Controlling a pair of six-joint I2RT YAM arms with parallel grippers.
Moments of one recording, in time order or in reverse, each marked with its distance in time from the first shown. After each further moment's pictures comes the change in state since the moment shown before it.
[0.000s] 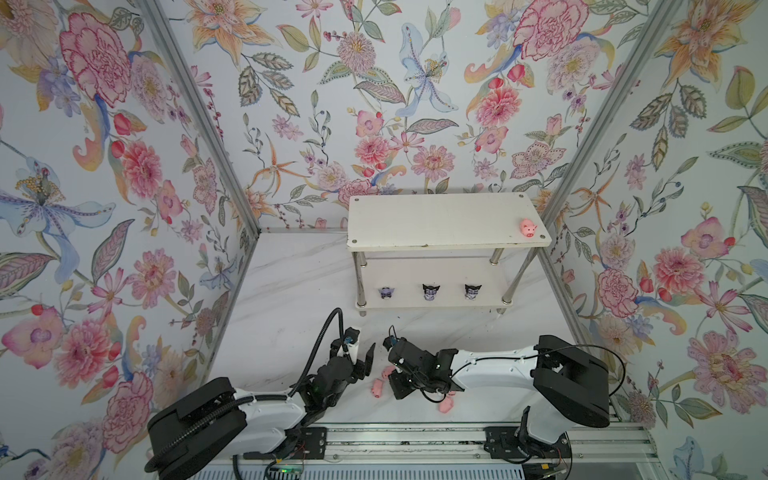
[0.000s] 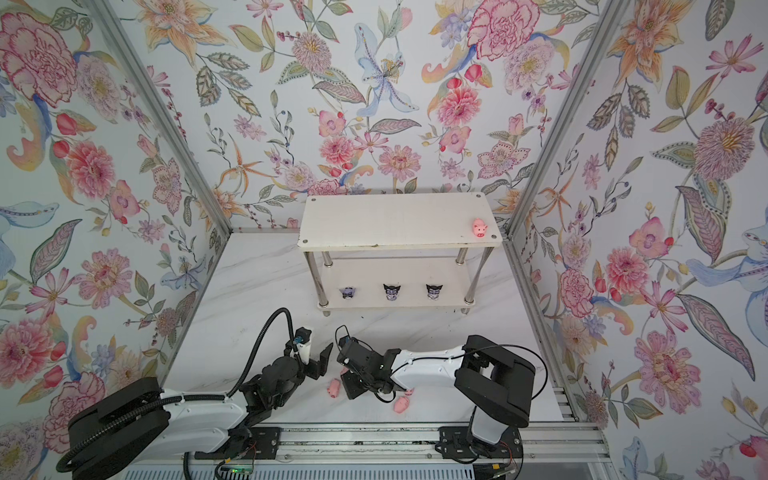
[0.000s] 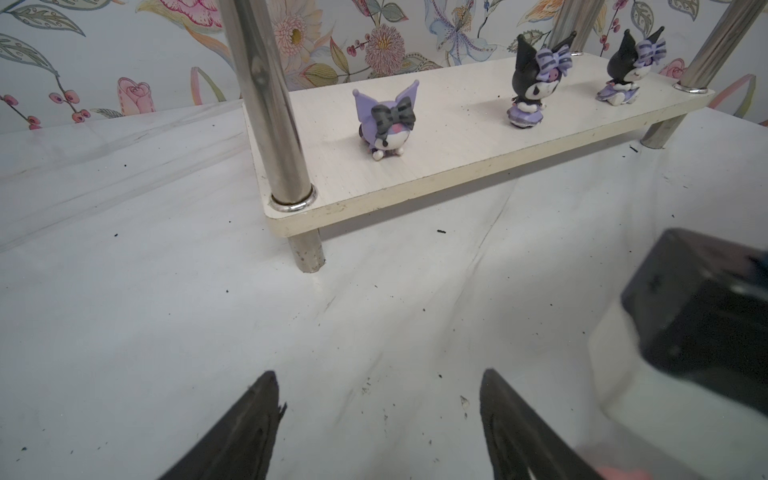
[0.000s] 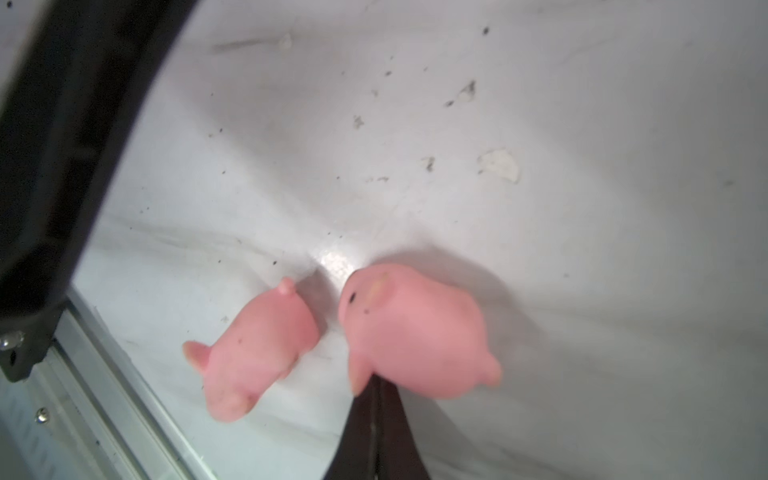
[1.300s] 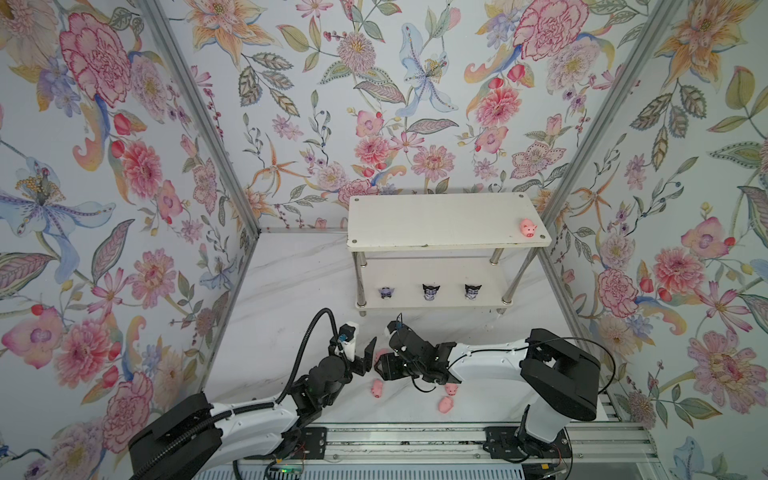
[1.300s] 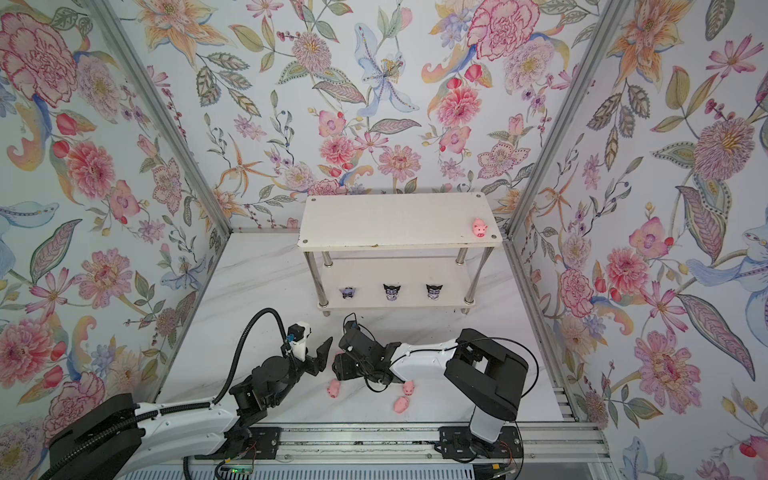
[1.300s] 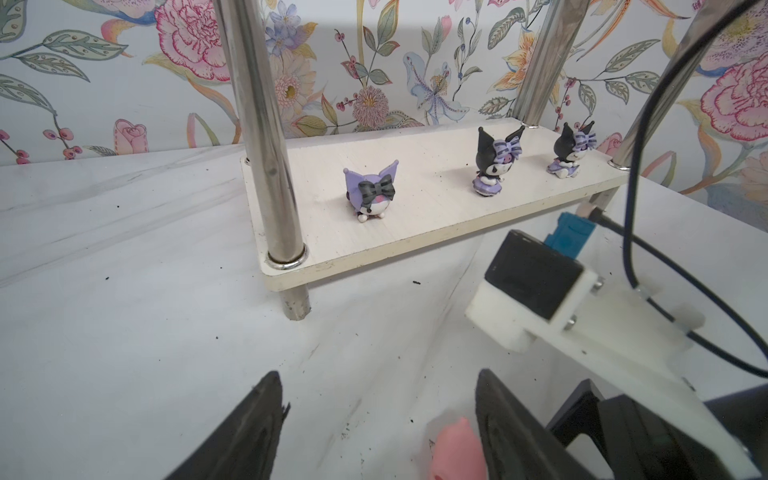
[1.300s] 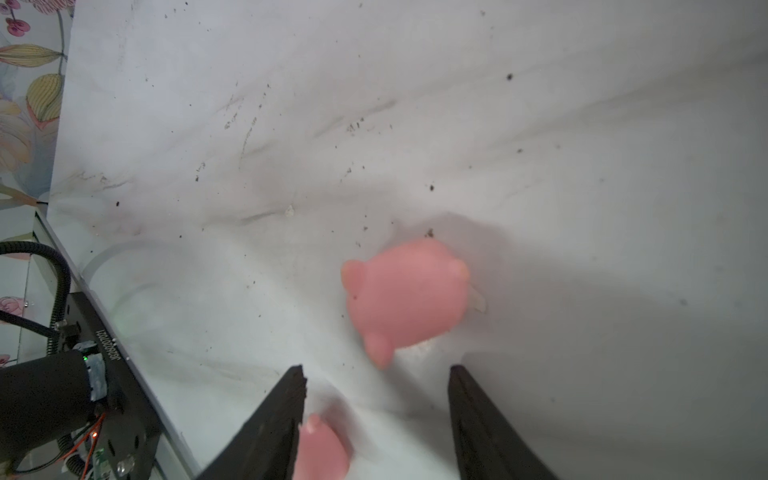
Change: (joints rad) left arm 0.005 -0.157 0.007 -0.036 0.028 0.002; right arm -0.046 0.071 0.024 0.209 -0.011 0.214
